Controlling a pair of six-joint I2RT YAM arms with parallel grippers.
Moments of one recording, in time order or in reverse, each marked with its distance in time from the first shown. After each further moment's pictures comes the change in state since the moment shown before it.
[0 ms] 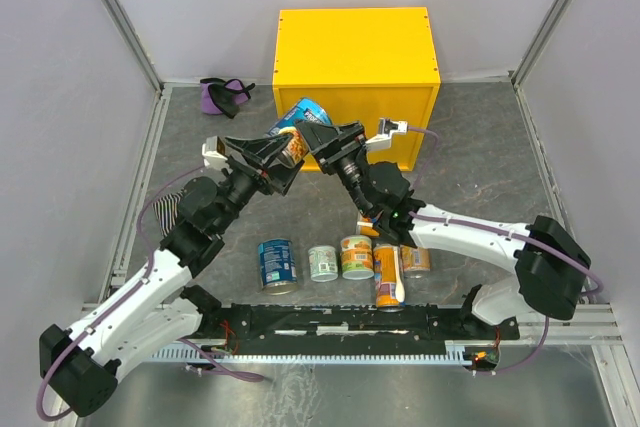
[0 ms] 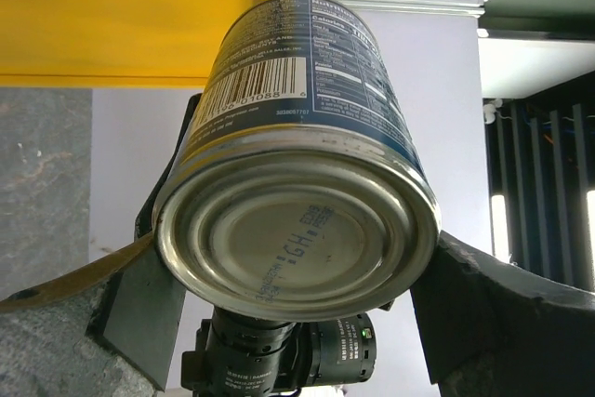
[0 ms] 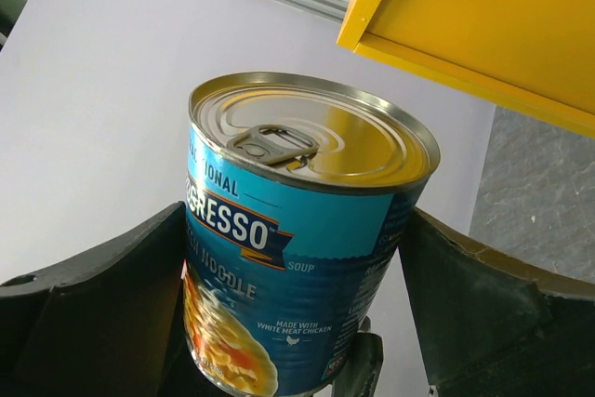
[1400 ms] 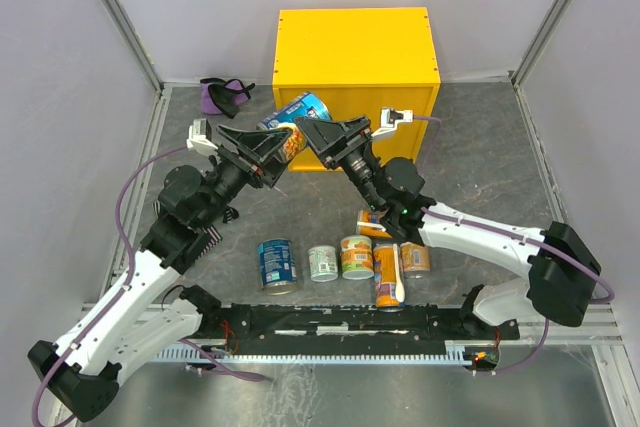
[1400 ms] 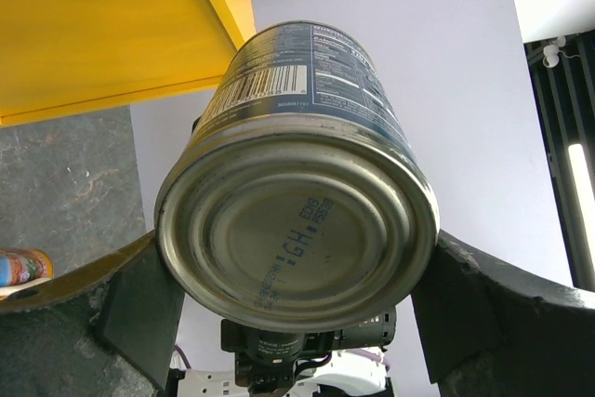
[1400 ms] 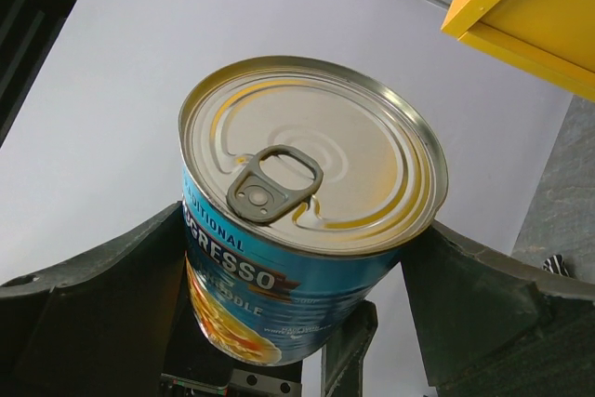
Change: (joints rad) left arm 0.036 -0.031 0.180 -0.229 0.070 0.239; right arm -0.037 -0.048 0.000 0.058 -0.168 -0.014
